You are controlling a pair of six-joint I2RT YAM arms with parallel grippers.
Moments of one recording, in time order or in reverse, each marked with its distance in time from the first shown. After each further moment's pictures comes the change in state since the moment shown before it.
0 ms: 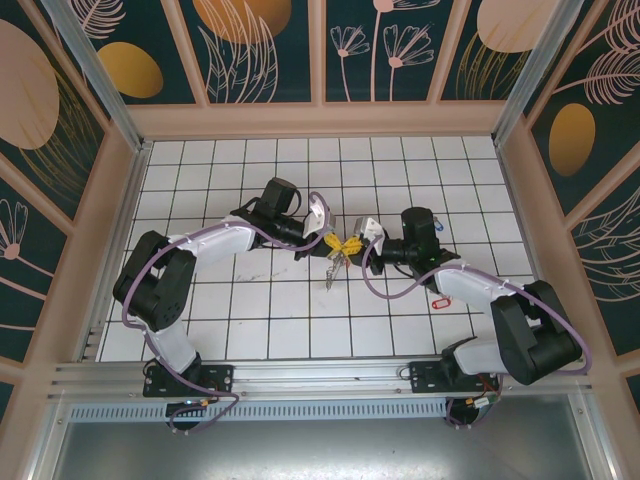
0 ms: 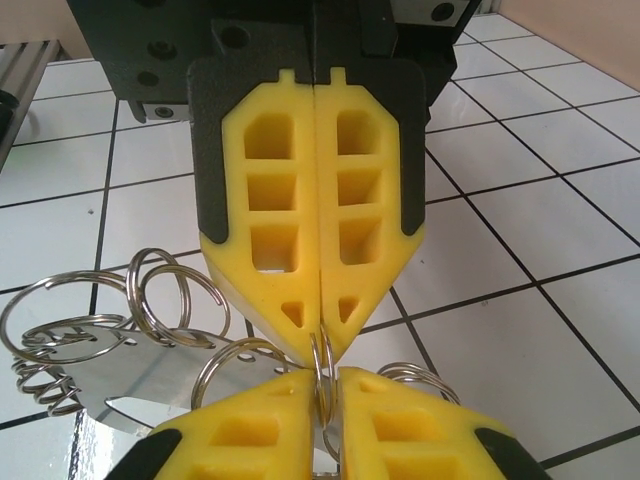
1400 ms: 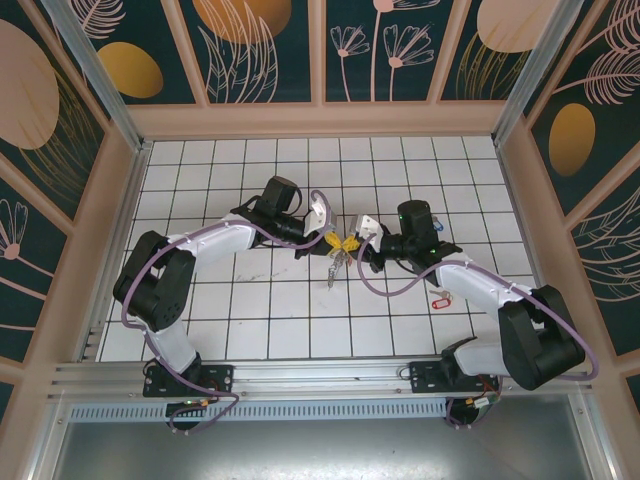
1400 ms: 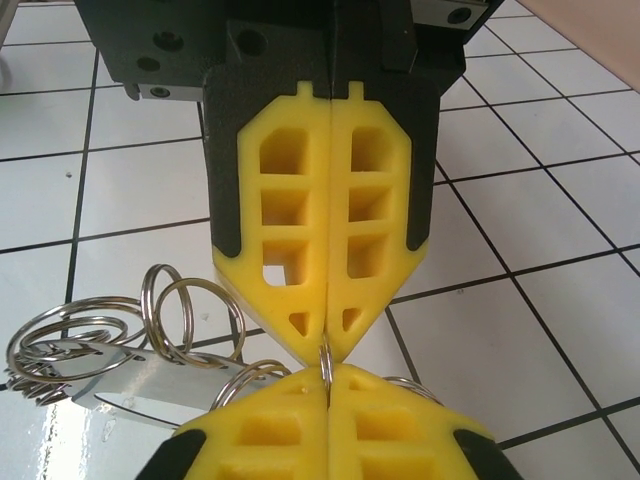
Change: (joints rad) left arm -0.002 0.000 0.021 -0.031 -0.034 -0.003; right arm 0.021 -0.029 0.092 -0.205 0.070 -0.126
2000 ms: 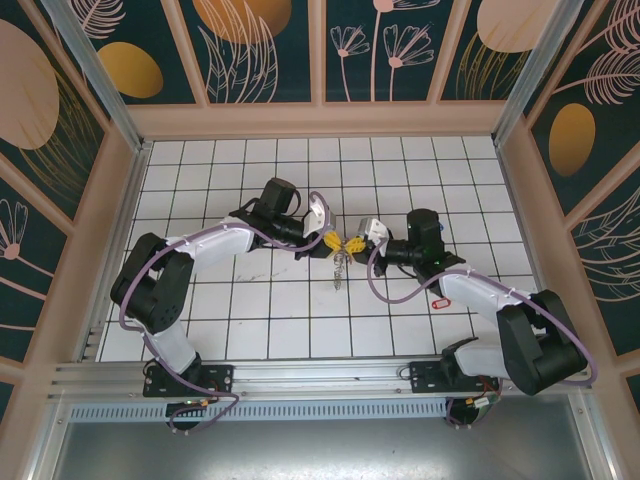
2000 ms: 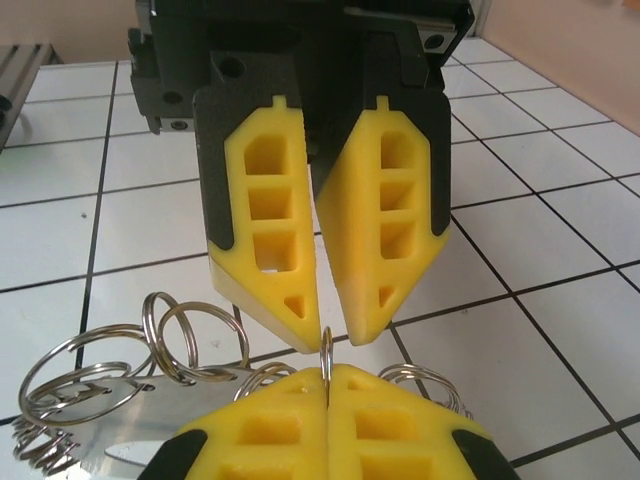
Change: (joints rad) left arm -0.002 -0.019 -0.037 0.061 -0.026 -0.031; right arm -0.038 -0.028 -0.128 0.244 -0.082 0.127
